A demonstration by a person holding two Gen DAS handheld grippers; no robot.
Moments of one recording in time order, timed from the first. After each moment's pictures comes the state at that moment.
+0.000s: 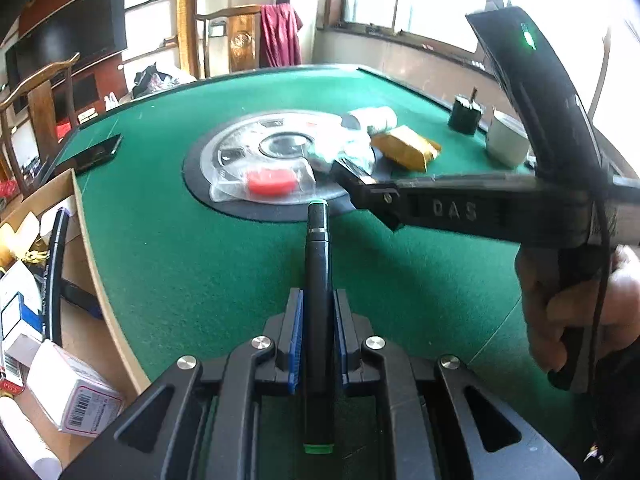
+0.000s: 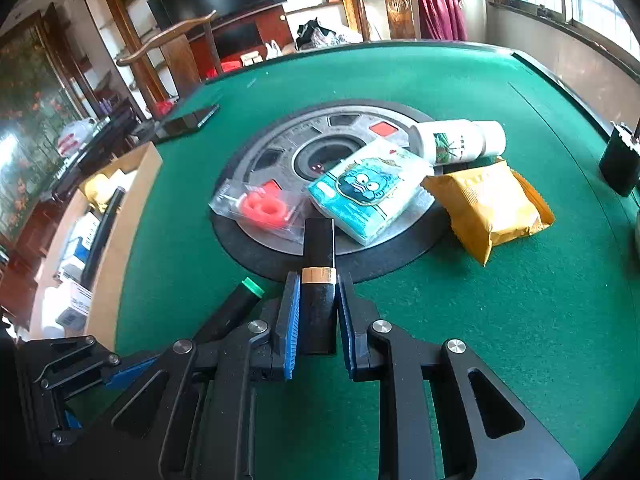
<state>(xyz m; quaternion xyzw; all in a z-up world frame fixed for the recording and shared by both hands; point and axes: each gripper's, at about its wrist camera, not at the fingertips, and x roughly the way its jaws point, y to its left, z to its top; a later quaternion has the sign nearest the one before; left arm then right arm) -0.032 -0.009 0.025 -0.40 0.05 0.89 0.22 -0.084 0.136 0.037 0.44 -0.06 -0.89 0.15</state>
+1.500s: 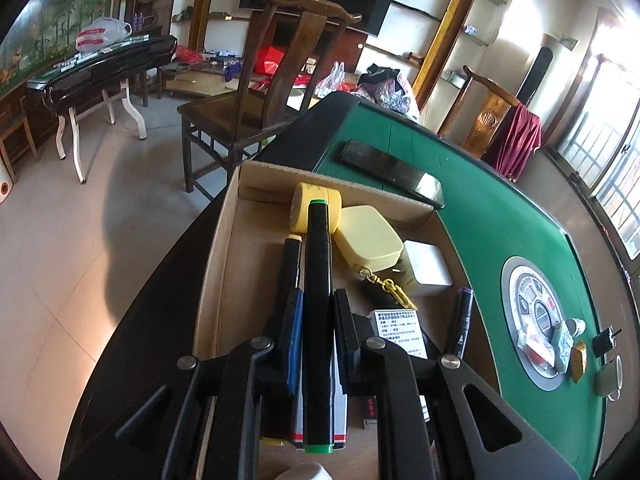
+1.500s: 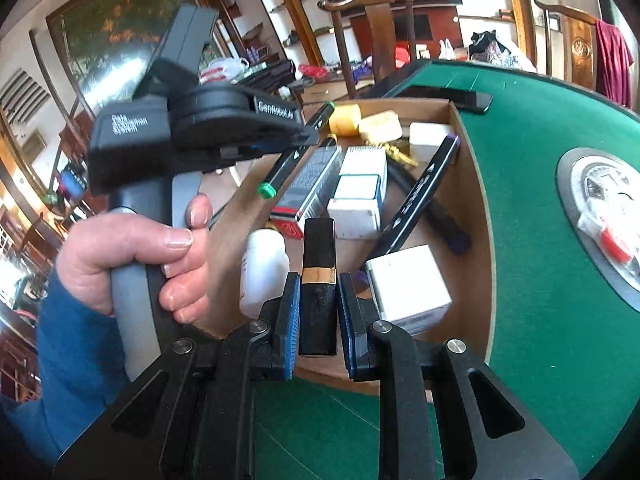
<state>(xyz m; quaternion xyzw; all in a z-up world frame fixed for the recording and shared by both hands) -0.076 -0.271 0.053 -0.39 -0.19 0.89 -0.11 -0.005 -0.095 0.044 0.41 0.00 -0.82 0.40</state>
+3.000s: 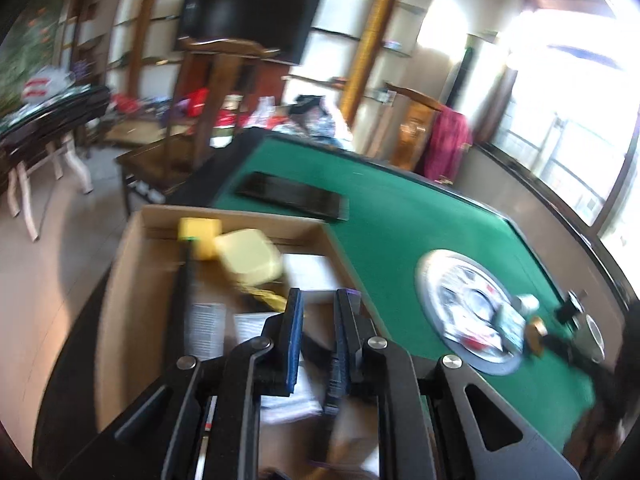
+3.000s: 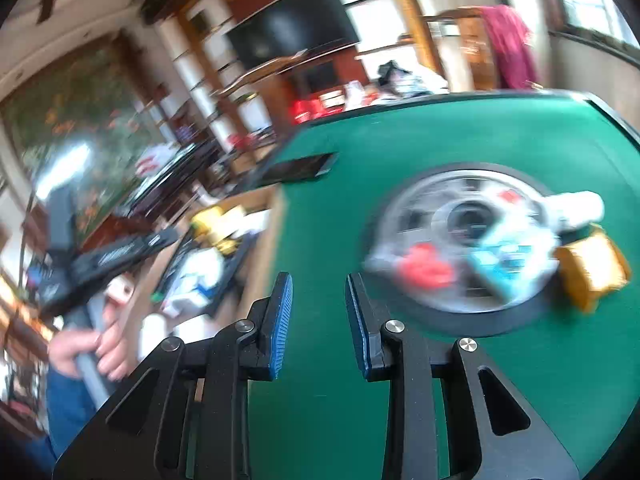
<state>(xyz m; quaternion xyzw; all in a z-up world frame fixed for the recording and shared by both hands) -0.064 -0.197 0.082 -0.32 -0.14 0.94 0.02 -0.063 0.083 0.076 0.35 -0.12 -0.89 0.26</state>
